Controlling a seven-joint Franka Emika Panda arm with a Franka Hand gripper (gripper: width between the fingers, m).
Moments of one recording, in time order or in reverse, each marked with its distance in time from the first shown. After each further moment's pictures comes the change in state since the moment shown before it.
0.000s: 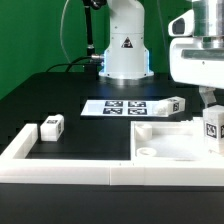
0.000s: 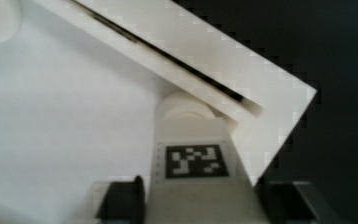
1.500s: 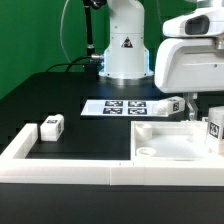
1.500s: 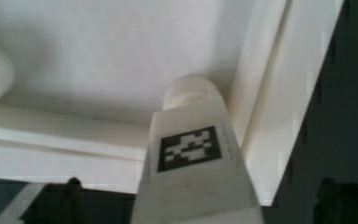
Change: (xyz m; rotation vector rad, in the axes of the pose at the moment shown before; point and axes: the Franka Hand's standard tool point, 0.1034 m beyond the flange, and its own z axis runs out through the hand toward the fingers) arm 0.004 -0.001 0.001 -0.057 0.033 -1.199
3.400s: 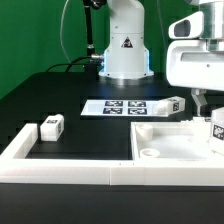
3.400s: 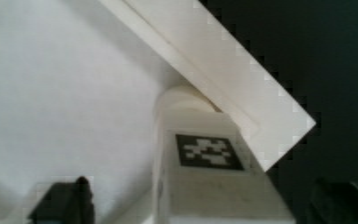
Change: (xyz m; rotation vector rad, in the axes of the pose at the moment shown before) arm -0.001 -0.010 0.003 0.018 0.014 0.880
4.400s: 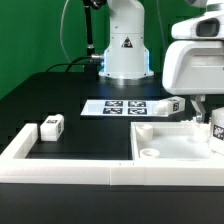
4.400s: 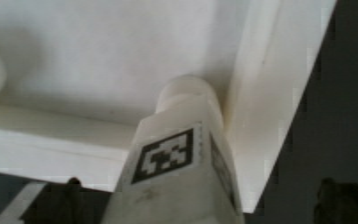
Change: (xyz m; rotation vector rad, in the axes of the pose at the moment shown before) arm -0.001 -0.001 0.003 -0.038 0.020 -0.941
